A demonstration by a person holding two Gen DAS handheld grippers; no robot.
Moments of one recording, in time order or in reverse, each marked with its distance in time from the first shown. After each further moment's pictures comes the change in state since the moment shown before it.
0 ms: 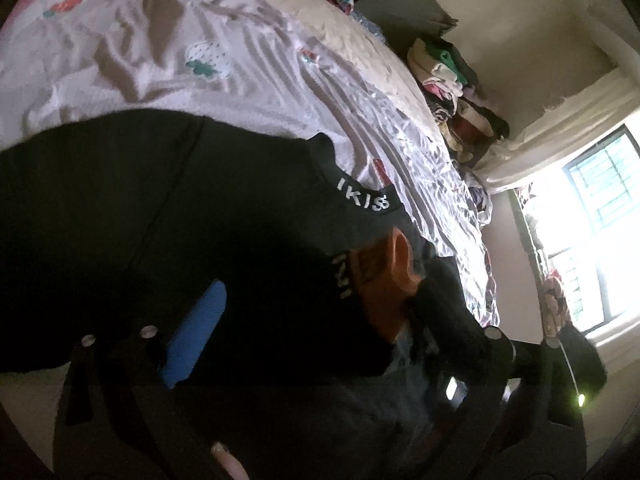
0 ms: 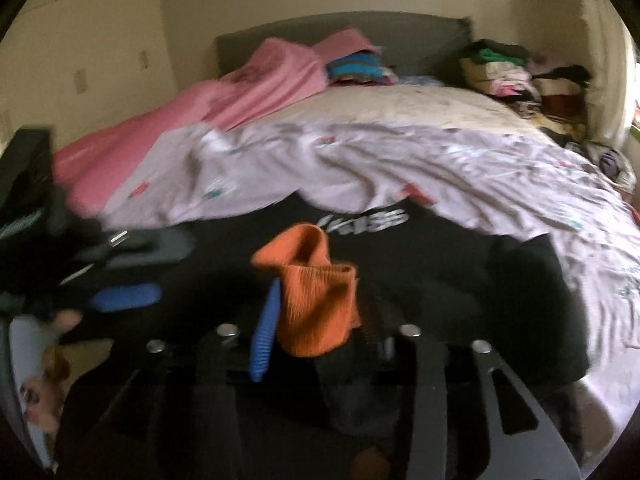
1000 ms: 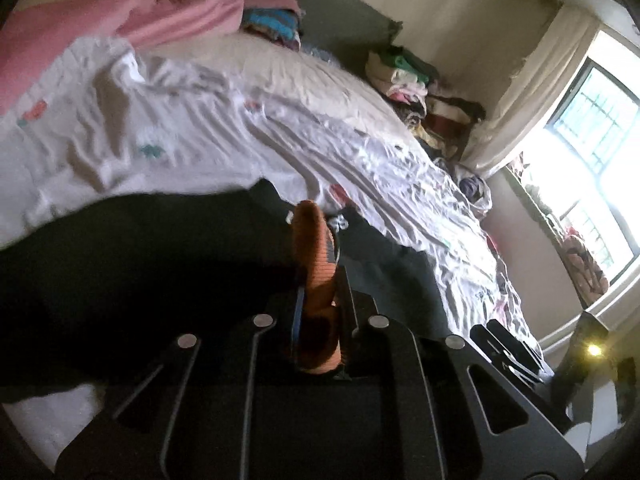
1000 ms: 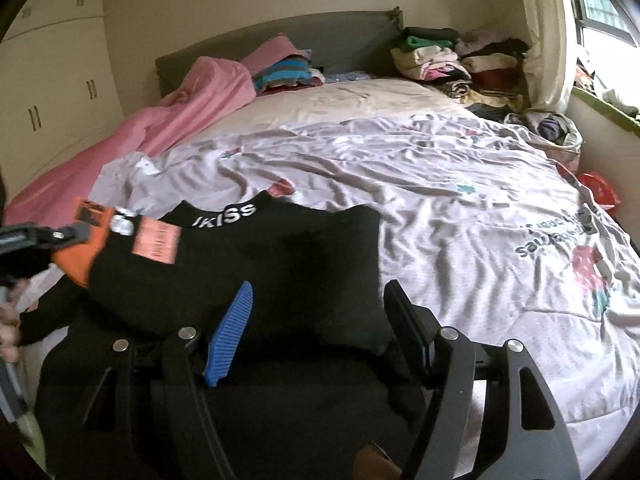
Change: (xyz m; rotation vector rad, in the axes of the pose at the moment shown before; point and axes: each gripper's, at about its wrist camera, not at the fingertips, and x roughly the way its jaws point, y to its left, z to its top) left arm -0.025 -0.068 -0.018 0.284 -0.160 0.059; right arm -0.081 -0.130 -0.029 0.160 -0.025 -0.172
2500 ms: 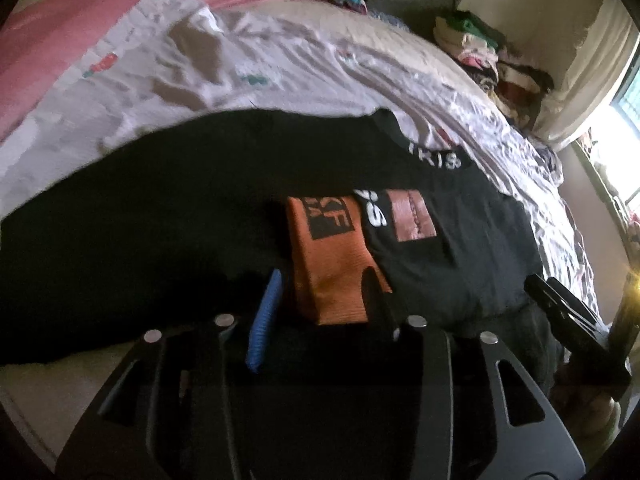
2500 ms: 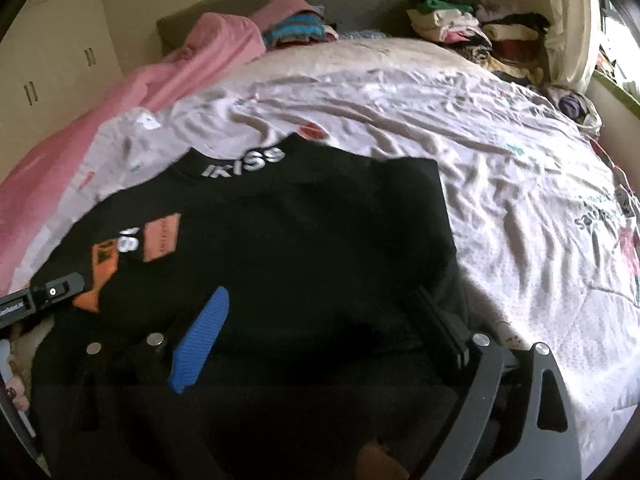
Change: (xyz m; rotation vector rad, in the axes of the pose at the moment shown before) left arm 0.004 0.058 -0.045 -0.025 0.118 0.270; right arm 0.060 0.043 -0.010 -0.027 0.156 0.034
